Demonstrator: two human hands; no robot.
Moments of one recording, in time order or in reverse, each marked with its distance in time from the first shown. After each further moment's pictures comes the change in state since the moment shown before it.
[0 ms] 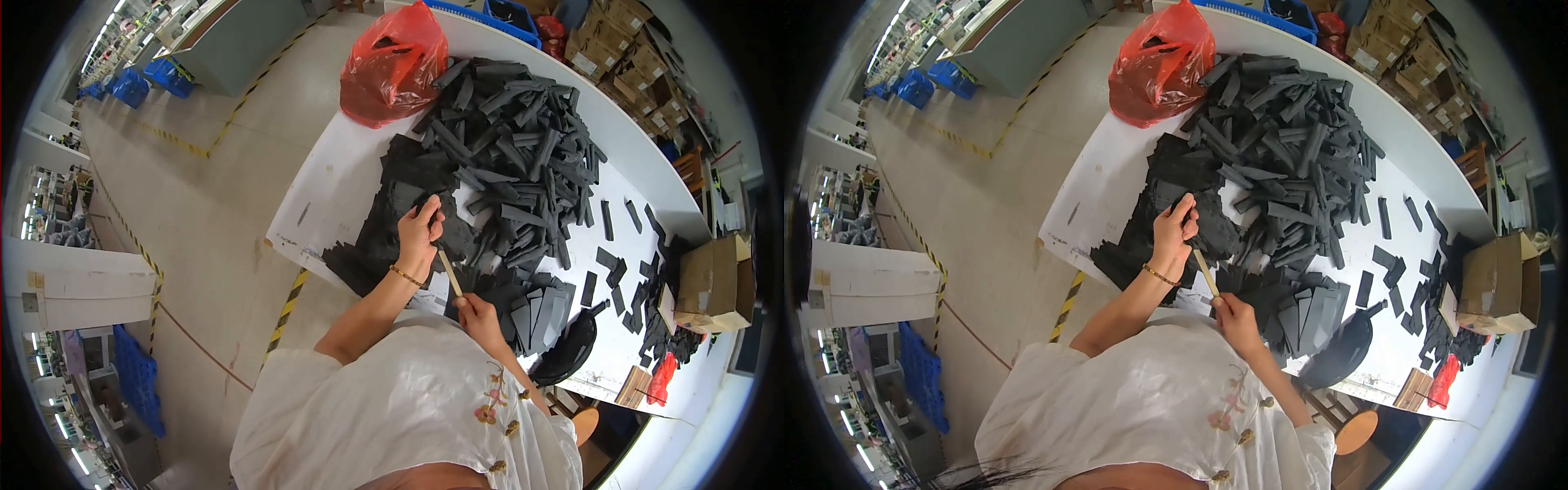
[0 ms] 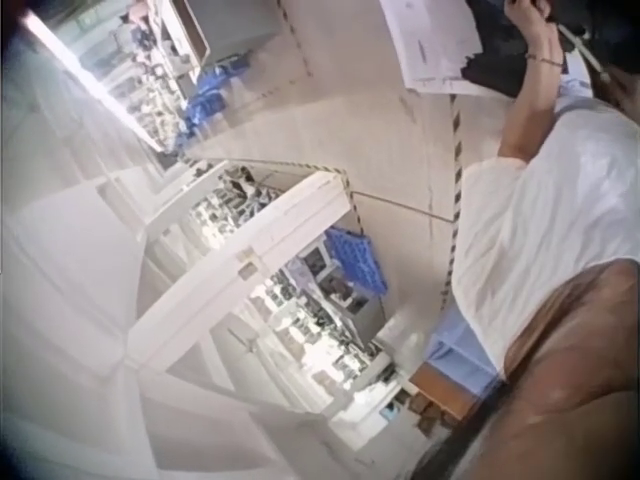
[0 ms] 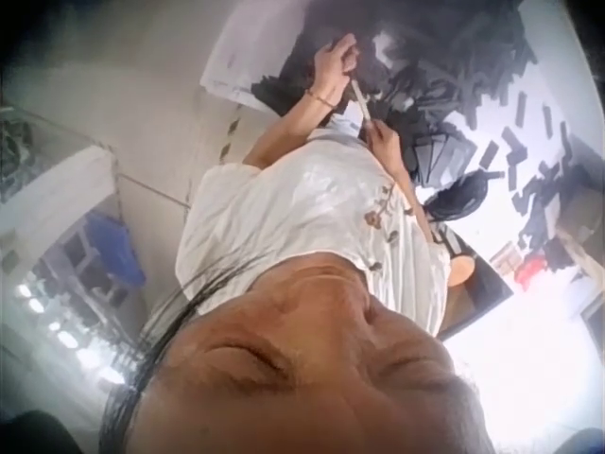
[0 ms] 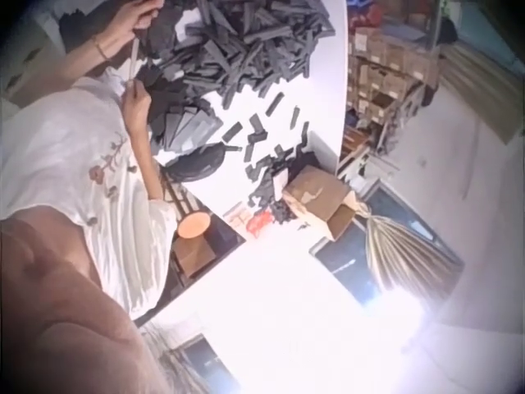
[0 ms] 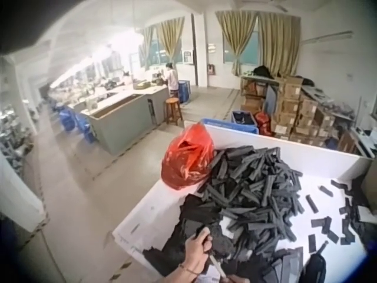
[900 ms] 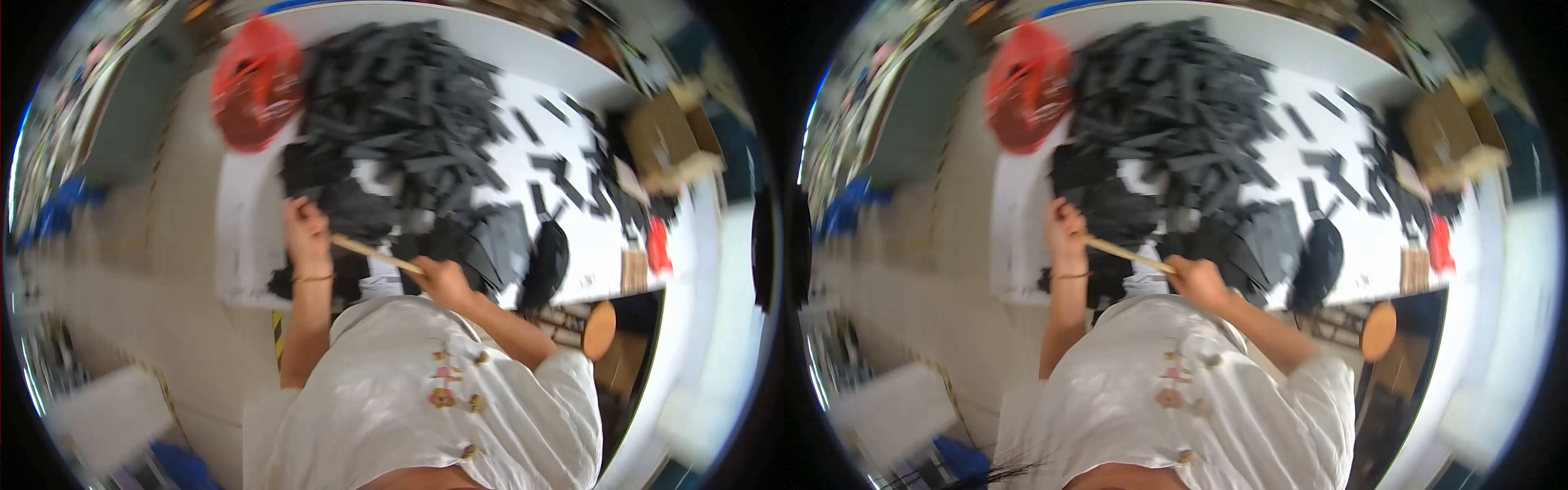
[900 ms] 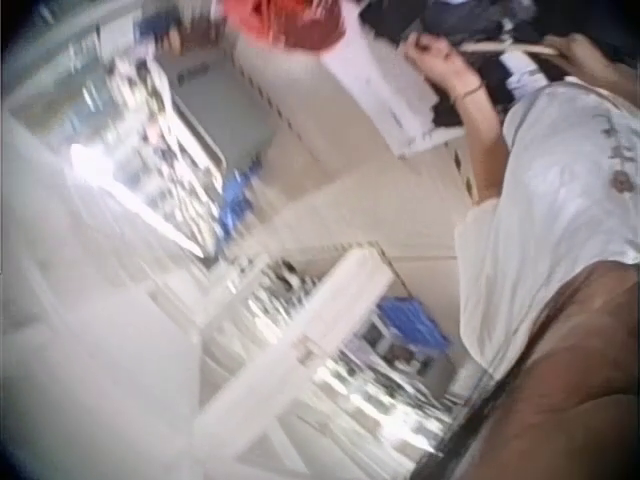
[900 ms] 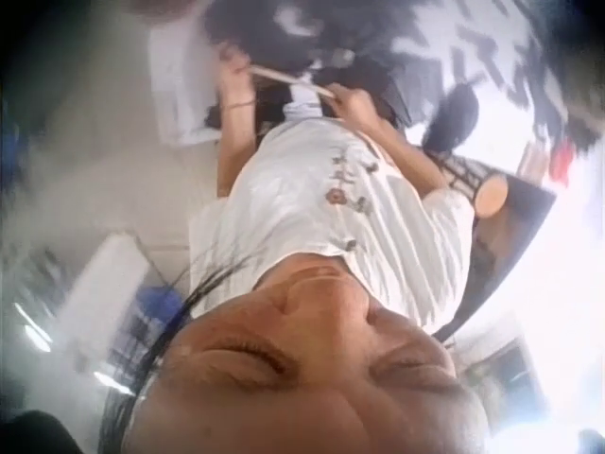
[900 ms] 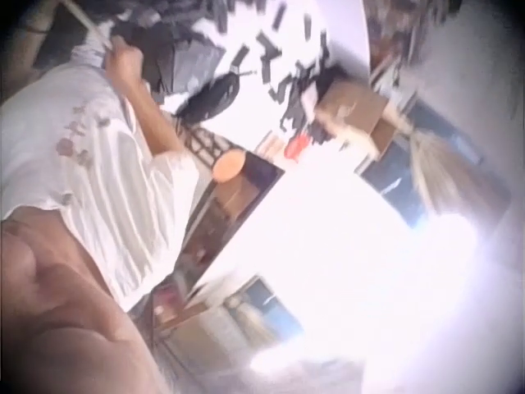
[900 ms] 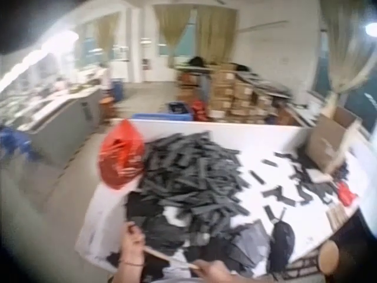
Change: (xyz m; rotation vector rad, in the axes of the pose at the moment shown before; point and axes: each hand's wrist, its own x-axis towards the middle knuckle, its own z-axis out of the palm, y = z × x) left_hand 0.038 0.023 -0.044 -0.128 -0.079 -0.080; right_hand -0.009 0.004 -0.017 -0.416 0.196 -0.271
